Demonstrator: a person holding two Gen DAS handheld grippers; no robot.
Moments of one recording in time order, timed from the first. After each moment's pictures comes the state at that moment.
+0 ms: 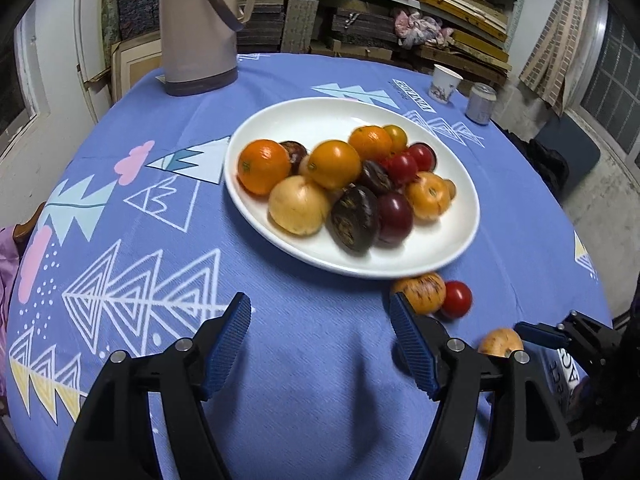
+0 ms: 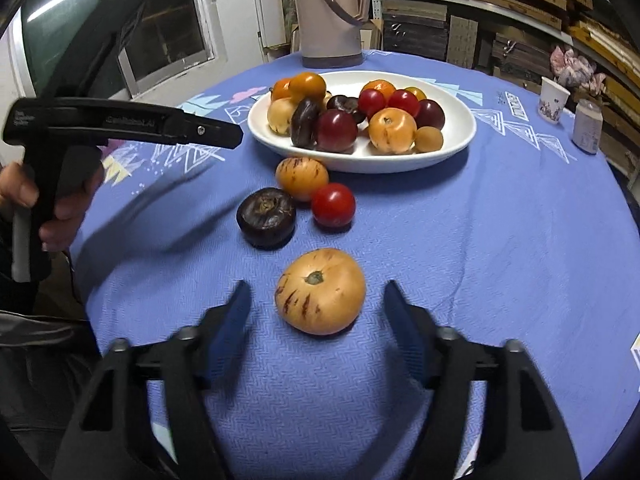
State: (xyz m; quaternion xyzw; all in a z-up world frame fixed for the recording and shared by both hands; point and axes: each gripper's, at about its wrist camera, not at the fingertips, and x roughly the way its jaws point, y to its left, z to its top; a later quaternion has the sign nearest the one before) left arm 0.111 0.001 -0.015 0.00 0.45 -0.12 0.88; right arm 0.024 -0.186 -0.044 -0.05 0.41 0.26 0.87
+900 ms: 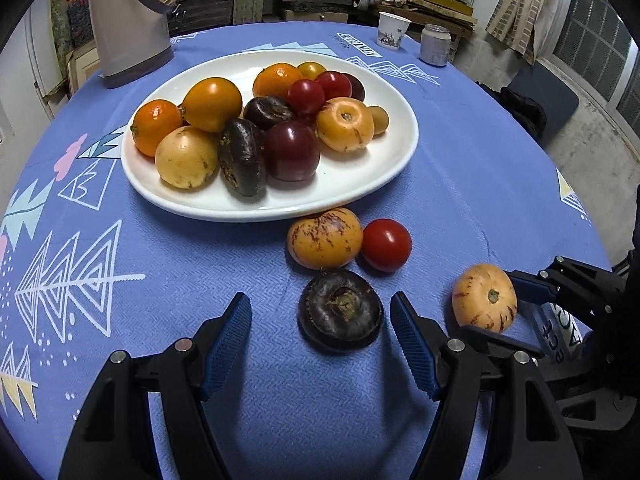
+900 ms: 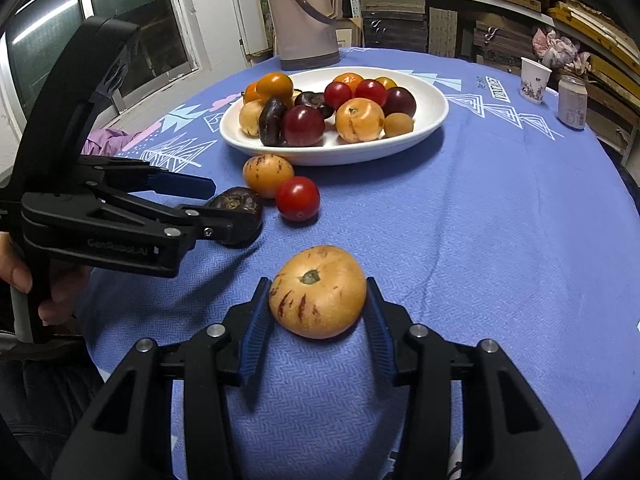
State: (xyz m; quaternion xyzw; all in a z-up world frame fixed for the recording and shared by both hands) left arm 0.099 -0.062 -0.052 0.05 0.49 -0.17 0.85; right arm 0.030 -0.210 -0.052 -0.02 0.42 0.24 0.88
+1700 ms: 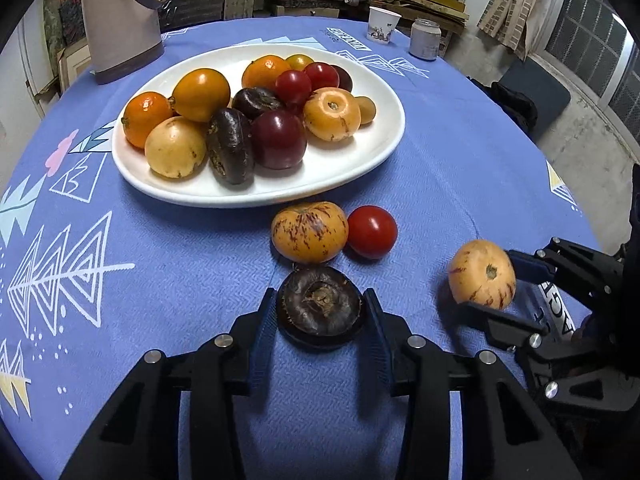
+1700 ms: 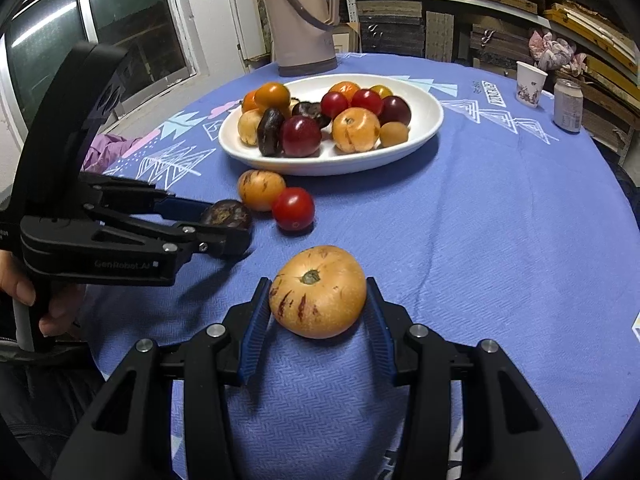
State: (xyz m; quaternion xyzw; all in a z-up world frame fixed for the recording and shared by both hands) left arm 0.091 -0.060 -0.052 0.04 0.50 -0.19 0.85; right arm 0.030 -0.214 -0.044 -0.01 0.41 0.23 0.88
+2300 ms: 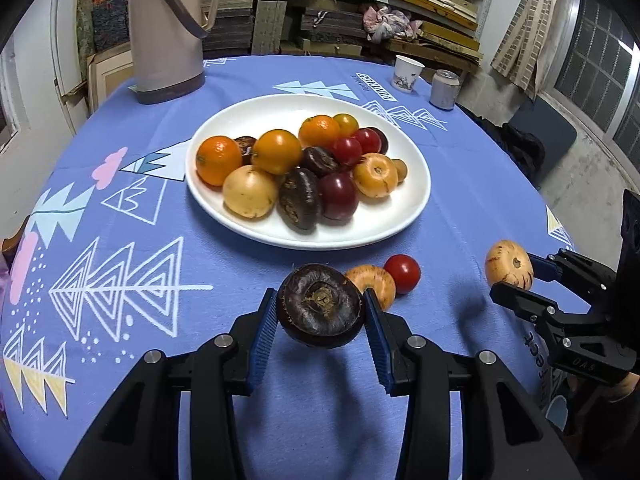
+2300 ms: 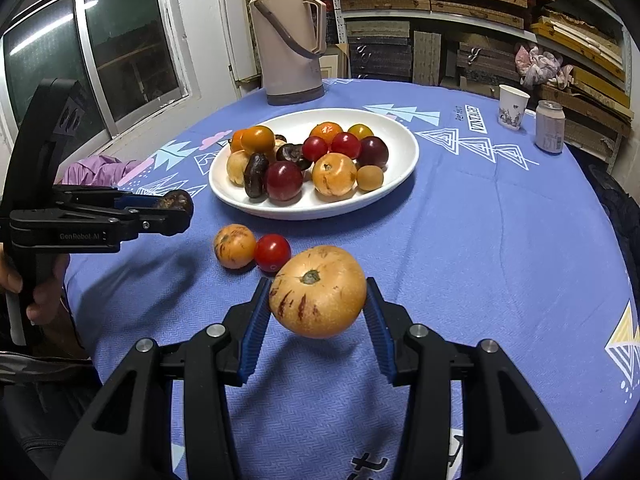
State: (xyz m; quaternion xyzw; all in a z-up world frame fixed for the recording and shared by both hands) left arm 0.087 -0.020 -0.009 0.01 0.45 -0.16 0.88; right arm 0.032 -0.226 -0.015 -0.01 0.38 0.22 0.90
